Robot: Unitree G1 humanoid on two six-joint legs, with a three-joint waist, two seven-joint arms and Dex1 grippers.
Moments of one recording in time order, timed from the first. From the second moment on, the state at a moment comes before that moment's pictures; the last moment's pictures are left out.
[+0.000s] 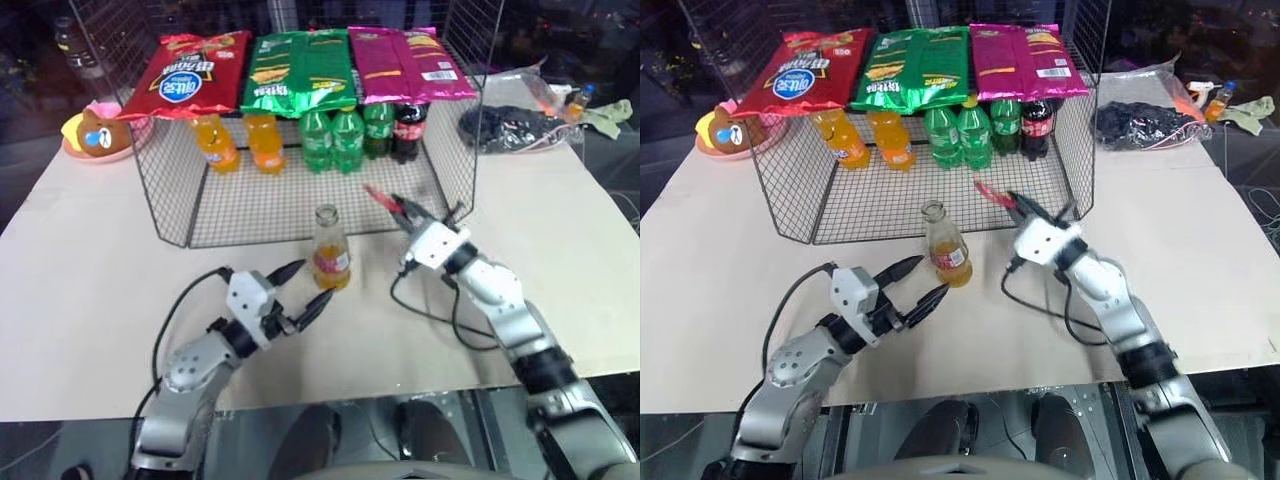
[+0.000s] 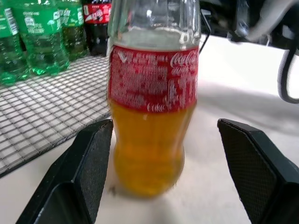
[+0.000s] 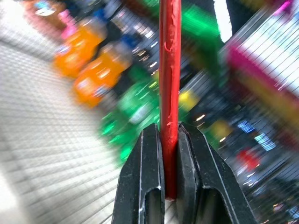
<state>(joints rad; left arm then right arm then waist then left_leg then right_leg) 0.18 0.44 0.03 -0.40 -0.36 0.07 -0.66 -0.30 -0.38 0.23 0.02 -0.15 -0.33 0.40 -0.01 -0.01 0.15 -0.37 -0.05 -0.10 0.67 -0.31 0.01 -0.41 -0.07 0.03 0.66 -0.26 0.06</state>
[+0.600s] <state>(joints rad) 0.35 0.57 0.32 -0.47 -0.51 0.17 -0.73 0.03 -0.61 0.01 -0.50 0.36 0.50 0.66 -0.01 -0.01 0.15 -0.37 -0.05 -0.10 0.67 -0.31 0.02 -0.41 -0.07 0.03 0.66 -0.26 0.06</state>
